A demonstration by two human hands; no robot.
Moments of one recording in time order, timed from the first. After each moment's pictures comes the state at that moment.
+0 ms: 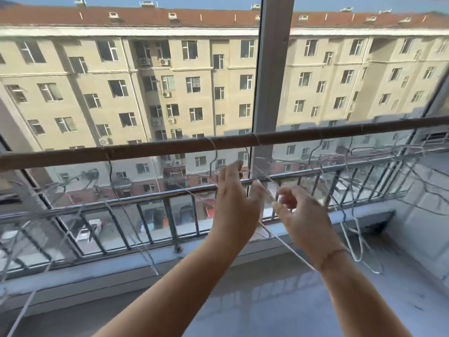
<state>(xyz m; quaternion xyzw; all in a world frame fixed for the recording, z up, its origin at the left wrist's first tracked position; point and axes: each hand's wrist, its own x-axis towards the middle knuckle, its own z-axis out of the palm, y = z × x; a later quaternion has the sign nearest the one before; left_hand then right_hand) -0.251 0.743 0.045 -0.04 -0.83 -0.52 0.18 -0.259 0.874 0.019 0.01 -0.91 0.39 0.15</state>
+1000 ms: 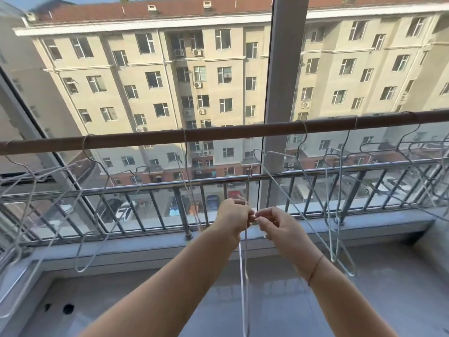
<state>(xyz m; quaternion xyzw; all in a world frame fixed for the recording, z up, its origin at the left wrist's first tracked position) -0.301 0.801 -0.003 0.21 -0.69 -0.69 -0.05 -0.296 0.921 -0.038 0.09 -0.82 0.56 -0.06</state>
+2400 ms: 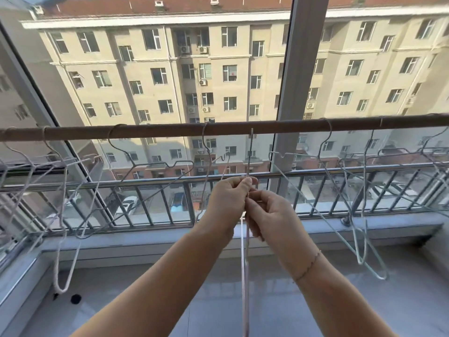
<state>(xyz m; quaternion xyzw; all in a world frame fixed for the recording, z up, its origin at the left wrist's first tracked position) -0.255 0.757 0.039 0.10 -0.68 -0.72 0.05 -0.247 0.852 0.022 0.15 -0.73 0.67 -0.04</state>
